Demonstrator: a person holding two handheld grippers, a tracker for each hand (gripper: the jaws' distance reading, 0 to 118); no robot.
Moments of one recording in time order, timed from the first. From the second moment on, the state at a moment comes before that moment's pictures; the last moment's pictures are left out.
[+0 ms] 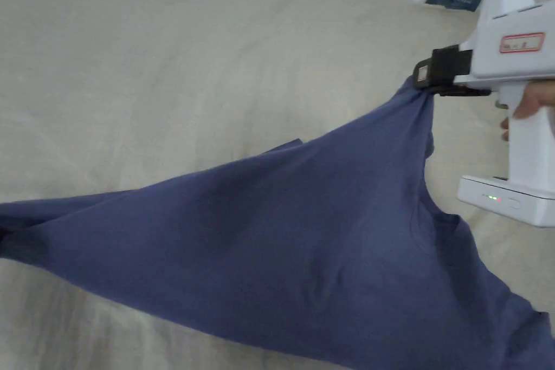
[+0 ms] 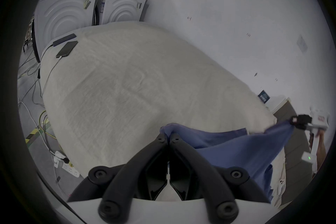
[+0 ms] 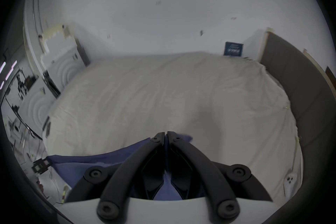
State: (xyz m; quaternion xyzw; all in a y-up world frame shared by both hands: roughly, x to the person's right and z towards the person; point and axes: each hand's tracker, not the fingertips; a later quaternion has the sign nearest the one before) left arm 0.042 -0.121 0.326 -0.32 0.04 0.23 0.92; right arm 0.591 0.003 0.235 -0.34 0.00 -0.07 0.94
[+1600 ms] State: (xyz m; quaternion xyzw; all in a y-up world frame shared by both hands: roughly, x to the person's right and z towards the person) left arm 0.162 0.304 0.096 0.01 0.07 -0.06 1.00; right arm 0.628 0.323 0.232 -0.09 -0.24 0.06 0.97
